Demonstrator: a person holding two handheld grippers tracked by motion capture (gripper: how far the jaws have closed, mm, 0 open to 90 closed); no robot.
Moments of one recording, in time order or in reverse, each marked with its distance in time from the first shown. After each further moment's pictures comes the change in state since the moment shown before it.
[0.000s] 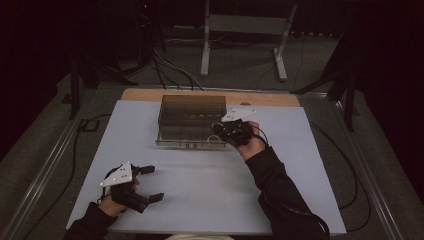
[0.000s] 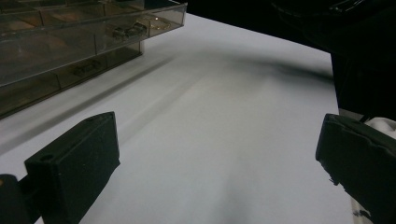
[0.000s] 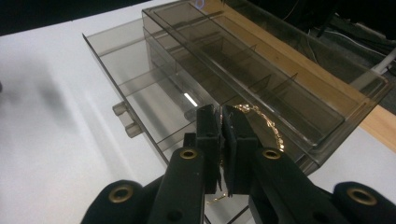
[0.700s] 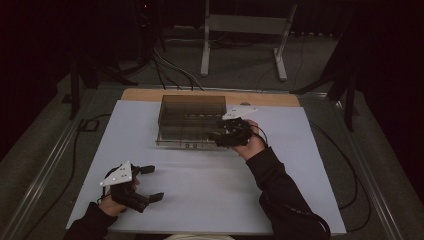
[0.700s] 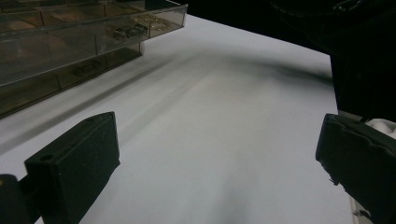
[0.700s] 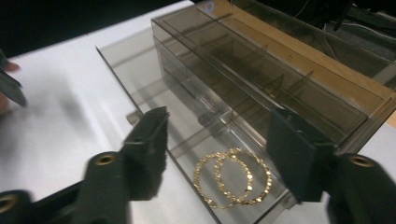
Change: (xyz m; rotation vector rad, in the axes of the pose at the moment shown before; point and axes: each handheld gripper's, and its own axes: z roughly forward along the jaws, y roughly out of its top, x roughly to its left) left arm 0.000 0.000 0.000 0.001 -0.002 -0.002; right arm -0.002 0.002 0.000 -0.020 0.065 0.077
